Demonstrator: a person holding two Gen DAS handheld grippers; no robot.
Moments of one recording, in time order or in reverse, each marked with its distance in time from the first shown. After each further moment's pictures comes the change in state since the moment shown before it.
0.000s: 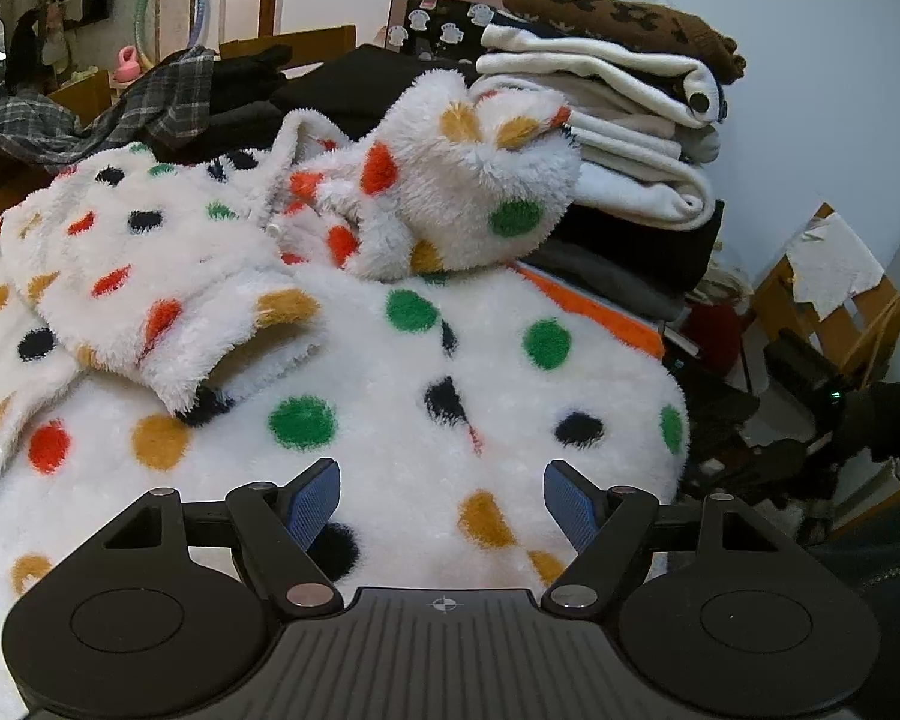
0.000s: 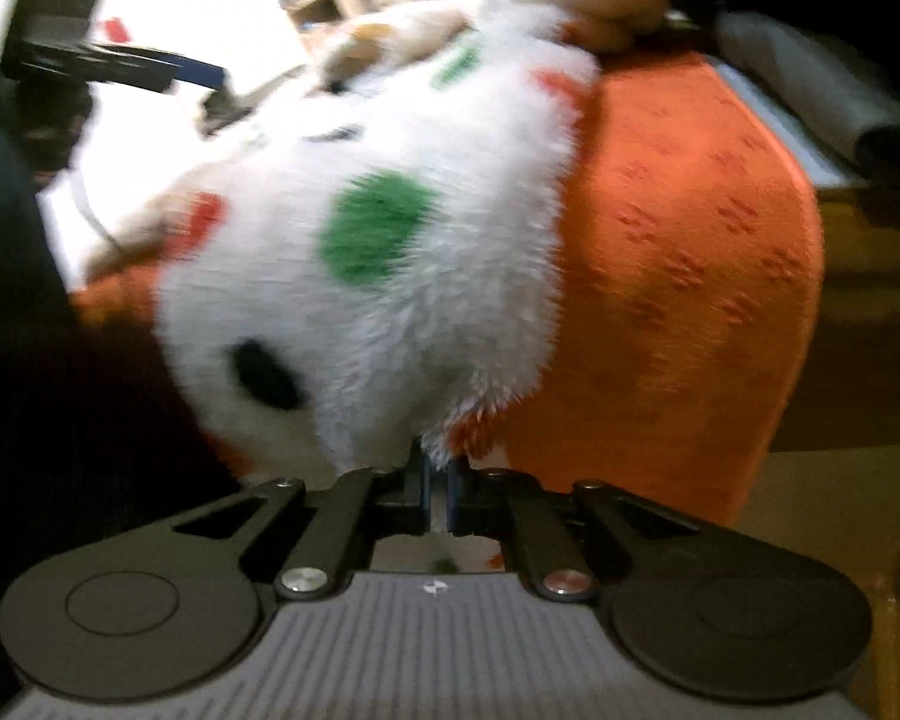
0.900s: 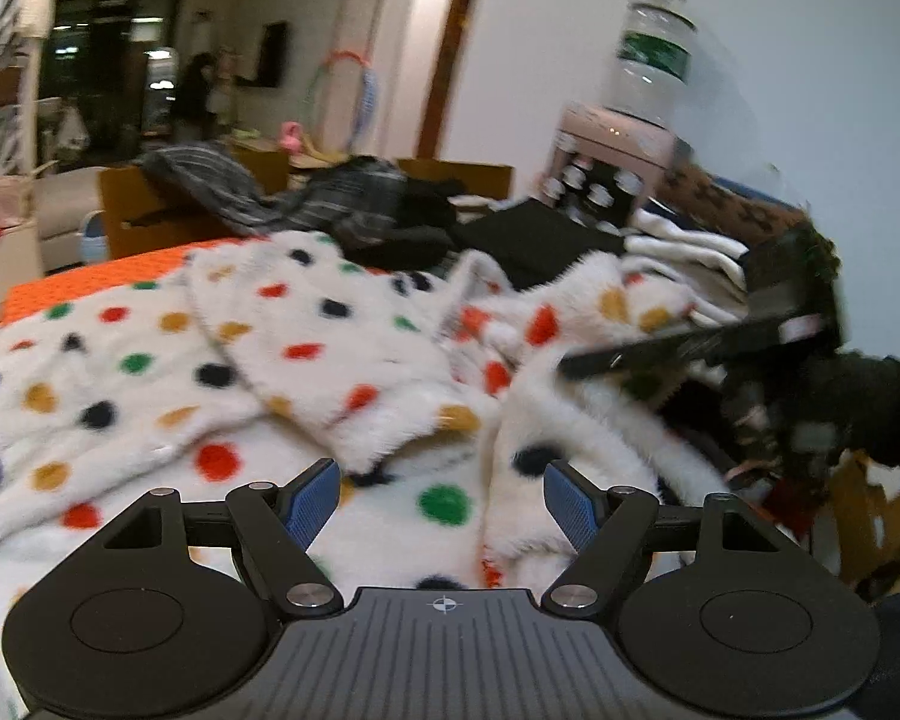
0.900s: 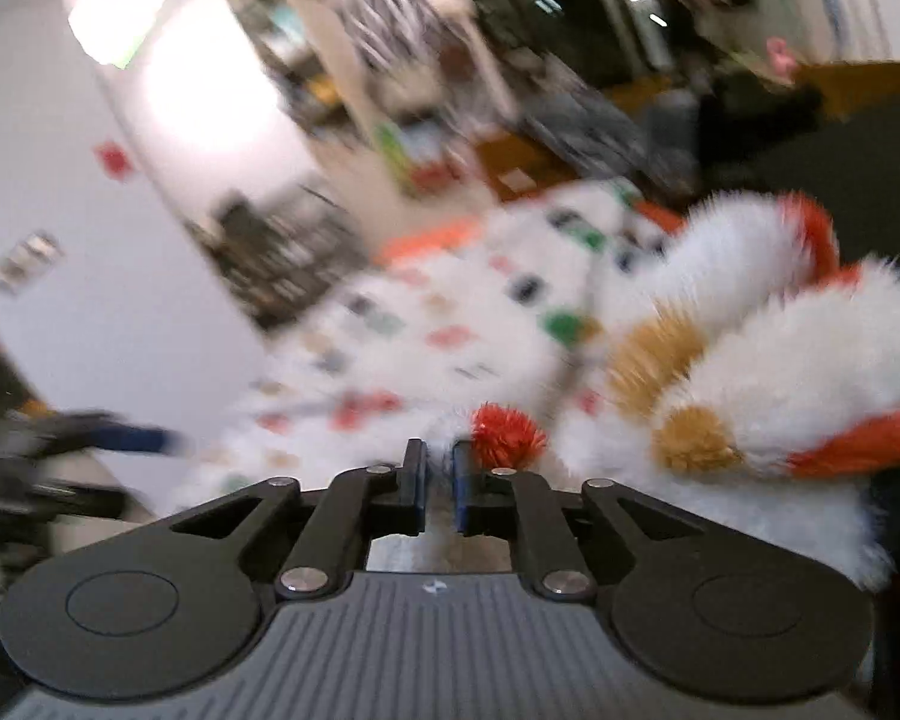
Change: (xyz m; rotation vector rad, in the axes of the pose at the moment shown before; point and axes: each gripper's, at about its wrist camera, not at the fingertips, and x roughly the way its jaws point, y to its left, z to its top) left arm -0.085 0.029 -0.023 -0.241 -0.290 0.237; right arm 0.048 0.030 0.286 0.044 -0.157 0.004
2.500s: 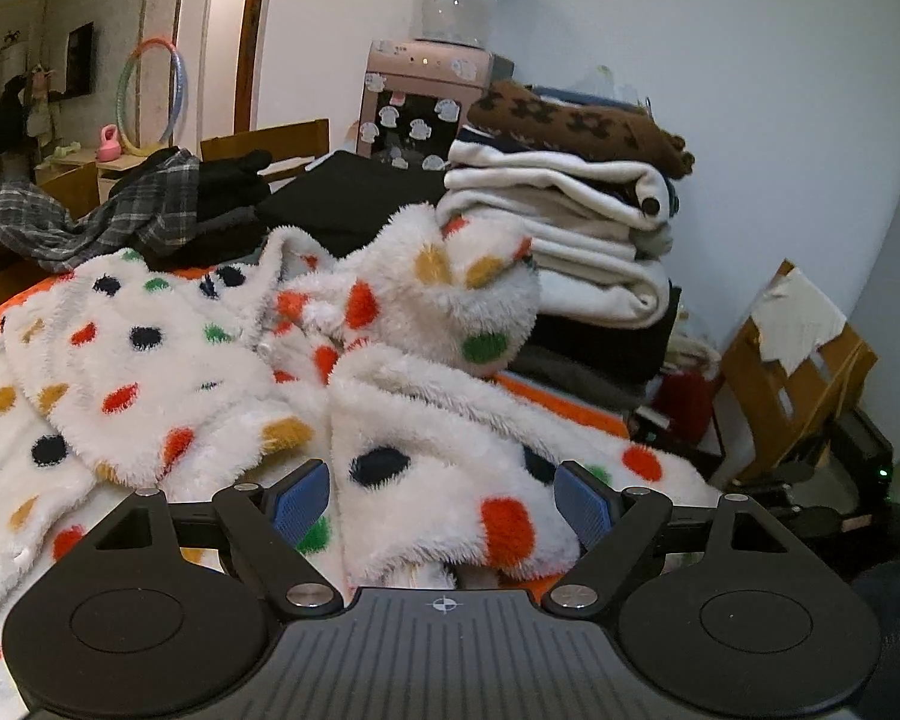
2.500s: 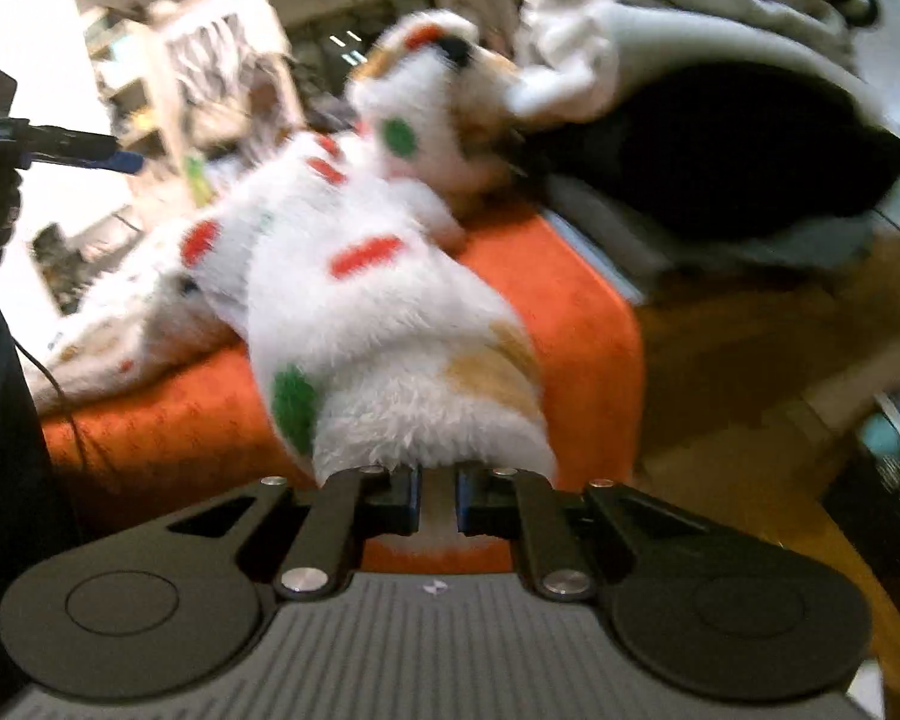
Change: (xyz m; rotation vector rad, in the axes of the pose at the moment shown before) left arm 0.045 -0.053 0.023 0.277 0.143 -0.298; right arm -0.169 0.031 -0.286 0.046 -0.171 -0.418
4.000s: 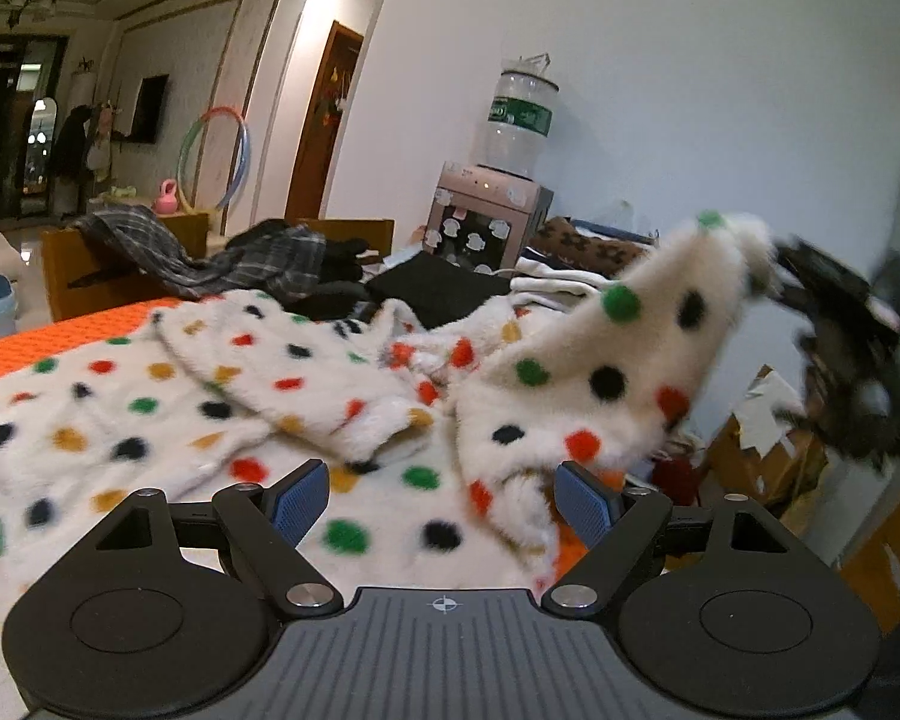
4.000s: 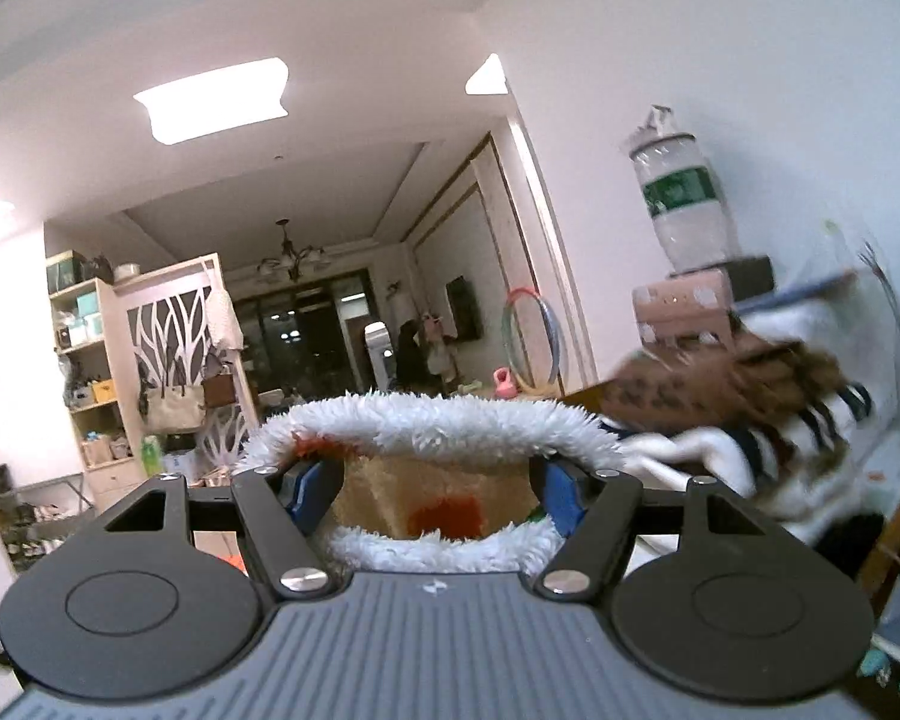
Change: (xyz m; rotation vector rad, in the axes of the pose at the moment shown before) left arm -0.204 0.083 -0.110 -0.106 -0.246 0.017; right arm -0.082 0.177 0.195 0.064 -0.600 -0.184
